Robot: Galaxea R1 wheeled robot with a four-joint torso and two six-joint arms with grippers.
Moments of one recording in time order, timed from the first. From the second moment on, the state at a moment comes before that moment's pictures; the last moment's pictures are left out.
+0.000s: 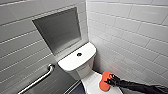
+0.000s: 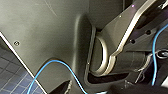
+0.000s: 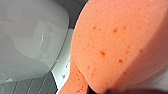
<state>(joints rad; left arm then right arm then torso) 1.47 2.85 -2.32 0.43 0.05 -0.25 -0.57 2.72 -2.20 0.30 -0.11 0.17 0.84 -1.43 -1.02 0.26</state>
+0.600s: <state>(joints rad) 1.47 2.86 -2.34 0.43 0.05 -0.25 -0.54 2.72 -2.20 0.30 -0.09 0.18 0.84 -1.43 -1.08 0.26</state>
